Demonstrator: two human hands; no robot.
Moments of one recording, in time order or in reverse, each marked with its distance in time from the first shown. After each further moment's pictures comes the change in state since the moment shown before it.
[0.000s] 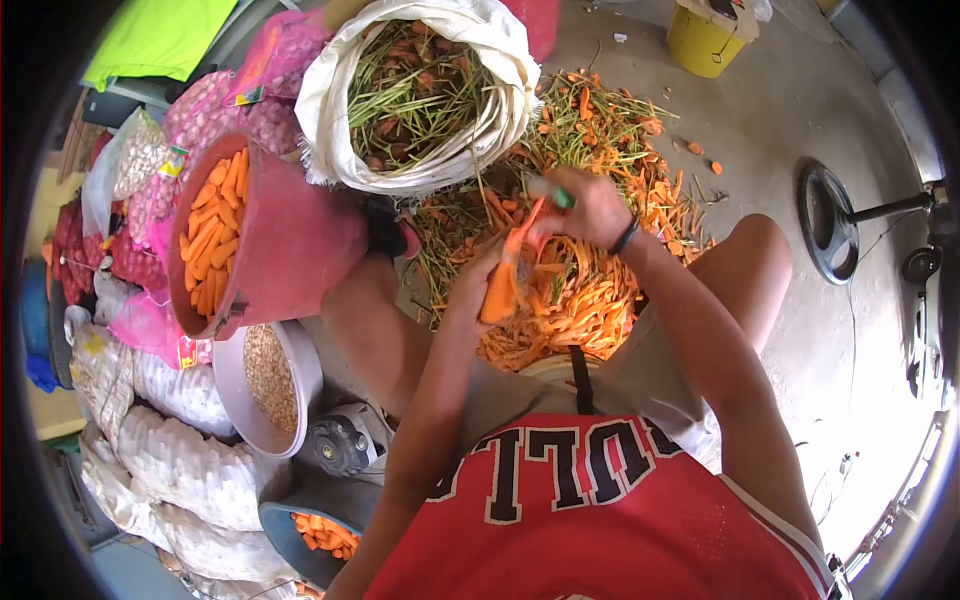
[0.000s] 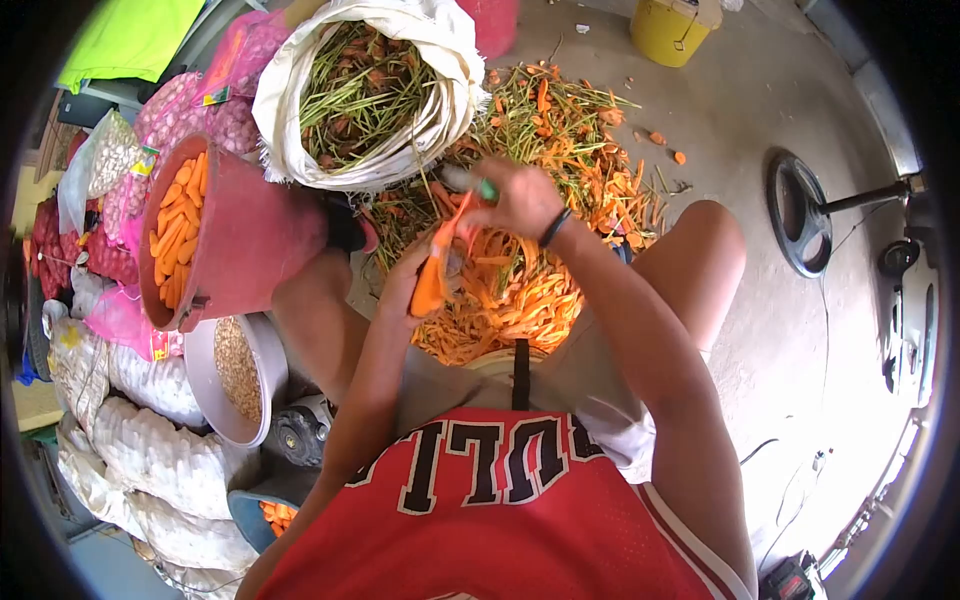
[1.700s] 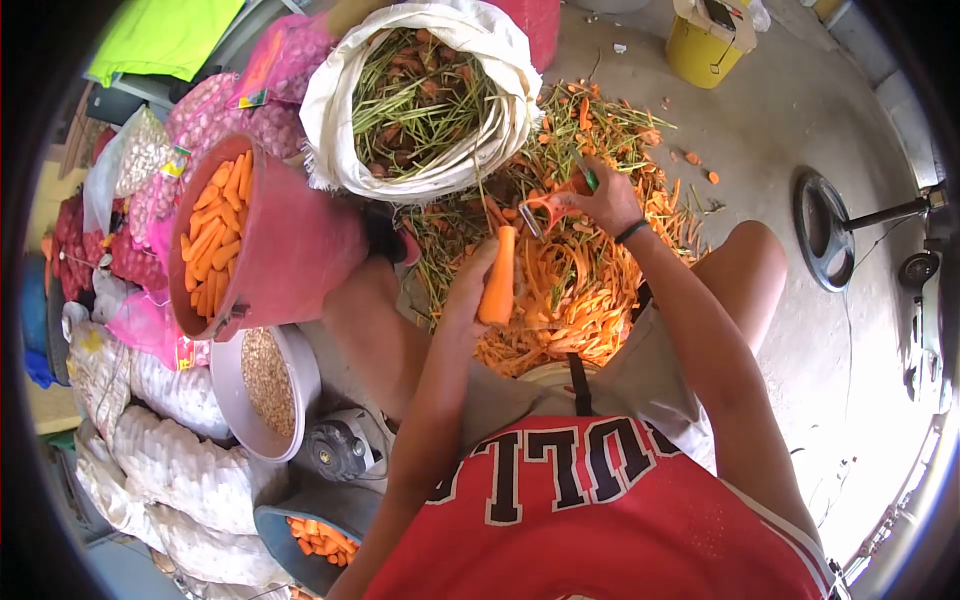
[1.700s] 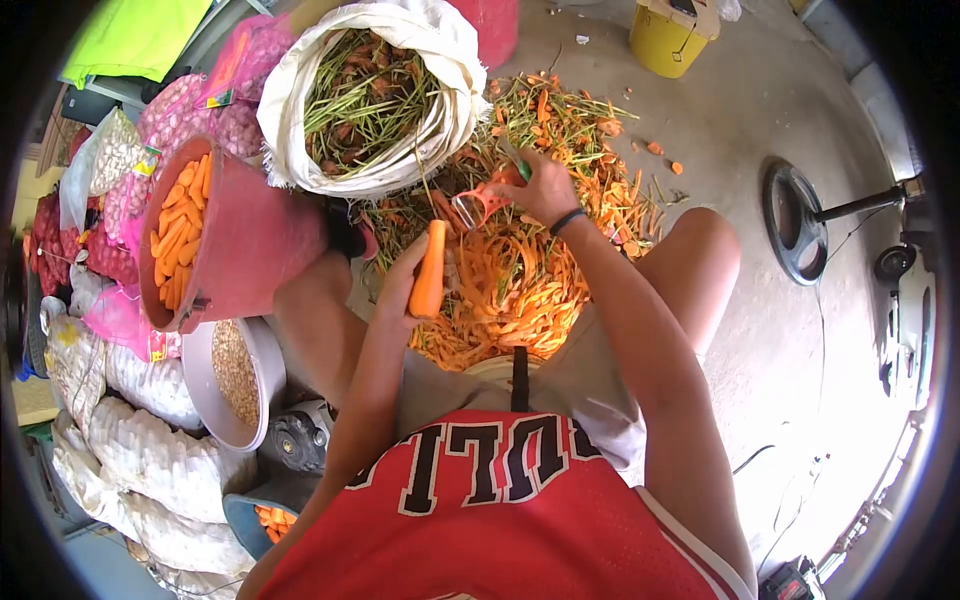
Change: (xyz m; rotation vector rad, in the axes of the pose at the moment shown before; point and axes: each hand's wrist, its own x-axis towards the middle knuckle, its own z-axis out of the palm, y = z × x) left_hand 0.004 0.006 -0.014 0.049 0.014 -0.011; right_hand -0.002 0.046 0.003 -0.016 0.115 0.430
